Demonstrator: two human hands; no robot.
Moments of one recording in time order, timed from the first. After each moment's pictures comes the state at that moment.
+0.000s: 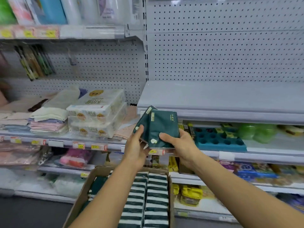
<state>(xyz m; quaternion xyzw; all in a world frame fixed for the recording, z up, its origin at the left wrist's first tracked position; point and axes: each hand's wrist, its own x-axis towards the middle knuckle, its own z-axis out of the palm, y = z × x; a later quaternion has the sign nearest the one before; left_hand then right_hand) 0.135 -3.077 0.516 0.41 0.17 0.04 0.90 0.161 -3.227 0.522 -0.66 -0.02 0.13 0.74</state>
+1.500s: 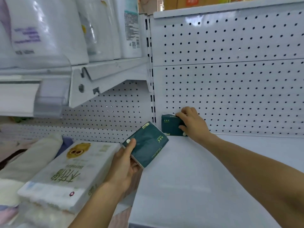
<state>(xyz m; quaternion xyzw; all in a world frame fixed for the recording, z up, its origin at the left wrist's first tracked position) 0.459 -2.979 0.573 0.53 0.13 0.12 0.83 0.658 -3.184 0.578 -0.90 -0.29 -0.29 0.12</state>
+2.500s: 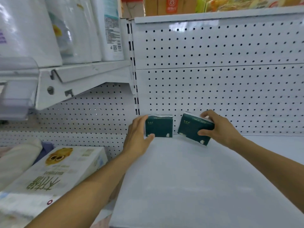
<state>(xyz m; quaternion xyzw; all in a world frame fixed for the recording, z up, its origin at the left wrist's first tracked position) 0.554 -3.015 0.580 0.91 -0.05 0.23 0.33 0.587 -3.305 0.618 -0.93 -0.13 -0.12 0.33</state>
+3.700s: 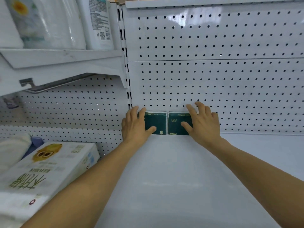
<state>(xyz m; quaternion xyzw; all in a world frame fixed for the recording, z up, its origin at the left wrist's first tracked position) 0.596 -3.037 0.581 0.96 0.04 0.24 0.12 0.627 -3.270 0.587 -0.94 -0.12 -0.32 0.04</state>
